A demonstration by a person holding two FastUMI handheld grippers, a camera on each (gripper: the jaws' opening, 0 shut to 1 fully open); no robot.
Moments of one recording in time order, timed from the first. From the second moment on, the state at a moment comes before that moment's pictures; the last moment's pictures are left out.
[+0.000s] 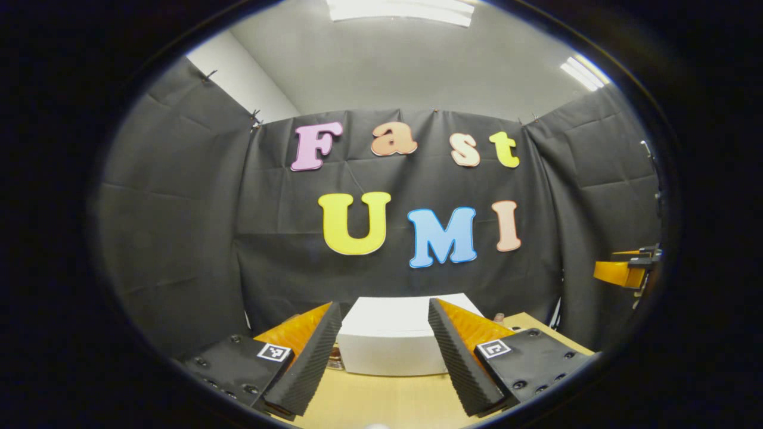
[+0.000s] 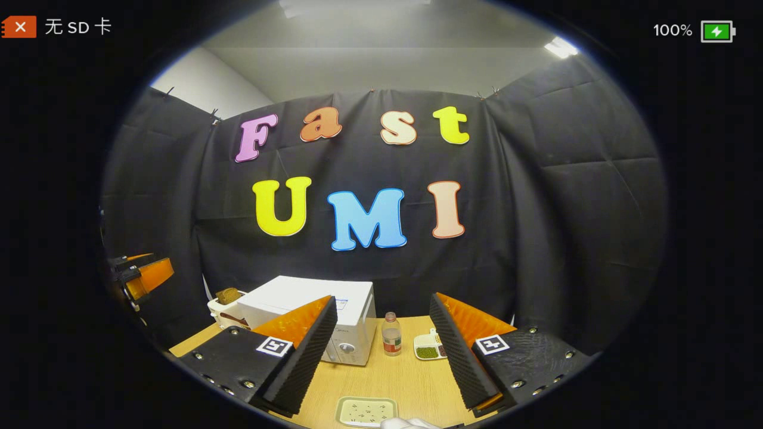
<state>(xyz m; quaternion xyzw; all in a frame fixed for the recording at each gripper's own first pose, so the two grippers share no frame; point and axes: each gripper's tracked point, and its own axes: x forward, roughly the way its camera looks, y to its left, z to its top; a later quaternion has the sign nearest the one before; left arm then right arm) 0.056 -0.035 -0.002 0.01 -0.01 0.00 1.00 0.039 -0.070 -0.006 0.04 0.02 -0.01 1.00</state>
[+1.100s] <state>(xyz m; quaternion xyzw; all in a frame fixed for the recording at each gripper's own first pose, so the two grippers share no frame) 0.045 -0.027 -0.006 0.01 -0.01 0.00 1.00 0.039 -0.059 -0.010 0.04 0.01 -0.01 1.00</state>
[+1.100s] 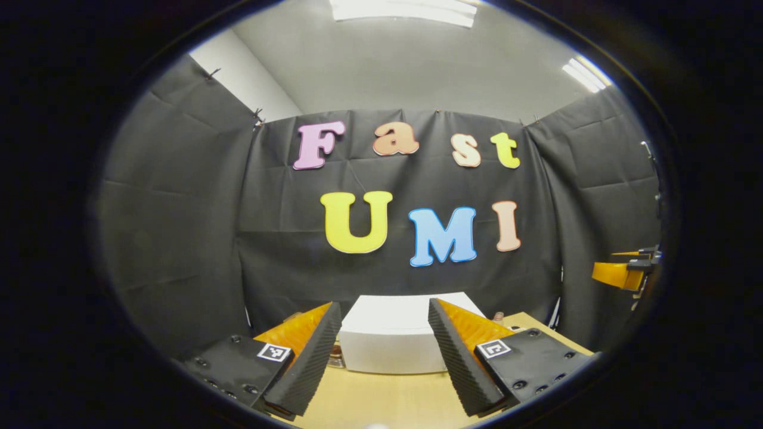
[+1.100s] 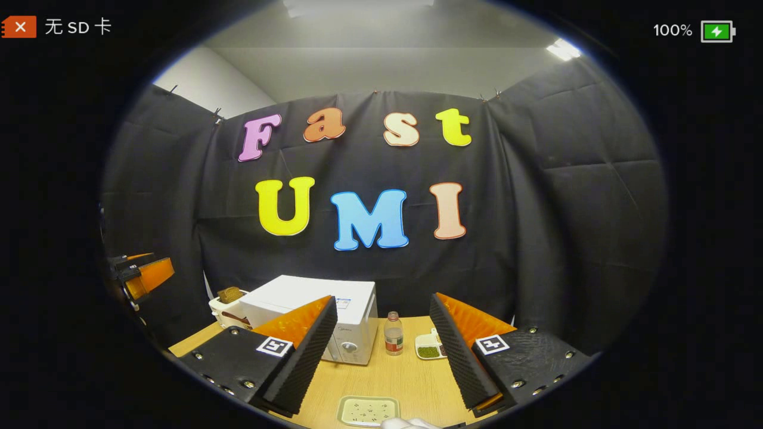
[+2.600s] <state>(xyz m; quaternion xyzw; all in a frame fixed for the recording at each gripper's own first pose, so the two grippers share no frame) 0.033 -0.018 -0.007 0.01 -0.01 -0.01 1.00 0.028 -0.044 -0.007 0.04 0.01 -0.01 1.00</state>
